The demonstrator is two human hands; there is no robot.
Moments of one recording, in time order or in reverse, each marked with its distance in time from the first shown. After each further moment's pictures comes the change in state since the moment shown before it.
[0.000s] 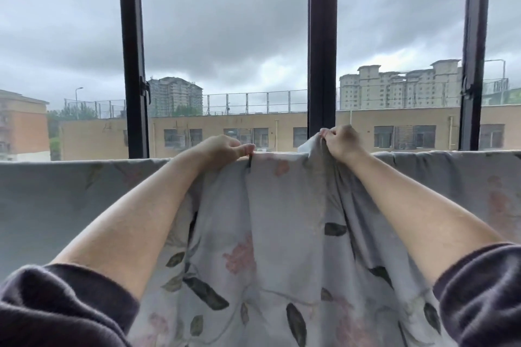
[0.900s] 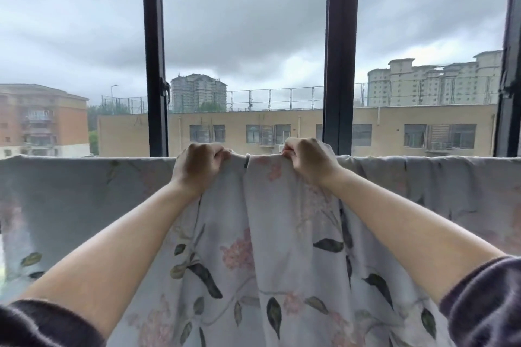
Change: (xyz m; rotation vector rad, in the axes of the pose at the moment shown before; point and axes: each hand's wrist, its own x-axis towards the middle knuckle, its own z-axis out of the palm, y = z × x) left_hand -0.033 -0.030 0.023 0.167 0.679 0.093; right_hand -0.038 -0.039 0.027 -0.209 -0.131 -0.526
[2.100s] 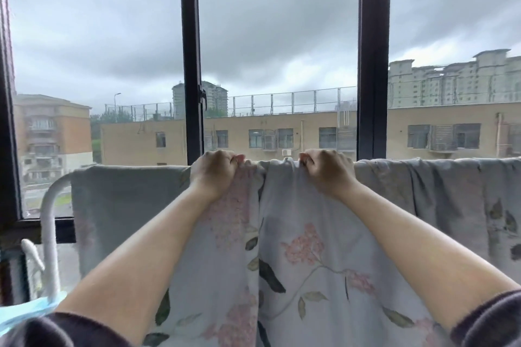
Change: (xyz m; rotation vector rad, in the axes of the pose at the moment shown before) left_hand -0.009 -0.095 -0.057 0.047 -0.174 -0.131; right_hand 0.014 -0.110 0.044 -0.056 0.037 0.169
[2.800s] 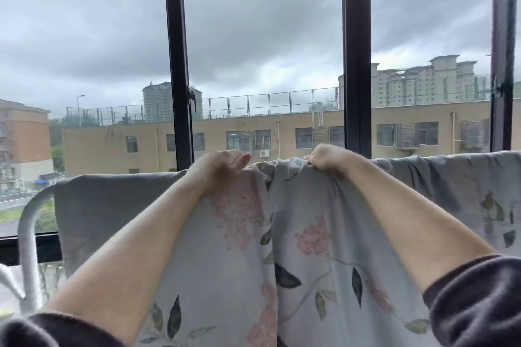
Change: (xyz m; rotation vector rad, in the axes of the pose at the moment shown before) left_hand 0.024 -0.026 -0.015 -0.019 -0.397 0.210; right_hand 0.043 -0.013 -0.007 0.024 -0.491 0.352
